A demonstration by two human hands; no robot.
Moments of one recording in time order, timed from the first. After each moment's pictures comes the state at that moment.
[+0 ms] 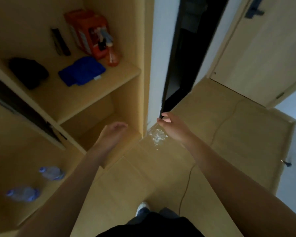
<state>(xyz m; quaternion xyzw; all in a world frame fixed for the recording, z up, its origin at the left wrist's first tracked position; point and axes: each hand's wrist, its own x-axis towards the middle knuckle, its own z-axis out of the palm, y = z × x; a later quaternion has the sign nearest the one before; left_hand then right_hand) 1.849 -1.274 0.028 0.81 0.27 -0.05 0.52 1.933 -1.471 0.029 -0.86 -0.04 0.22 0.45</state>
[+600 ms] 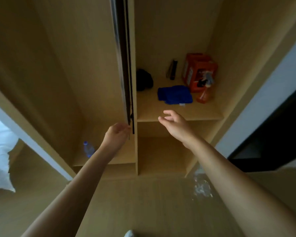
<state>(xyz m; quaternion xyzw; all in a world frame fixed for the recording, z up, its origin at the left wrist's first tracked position) 1.733 -1.217 0.083 0.64 0.51 0.25 0.52 1.918 -1.313 0.117 -0.77 -0.40 0.31 0.39</state>
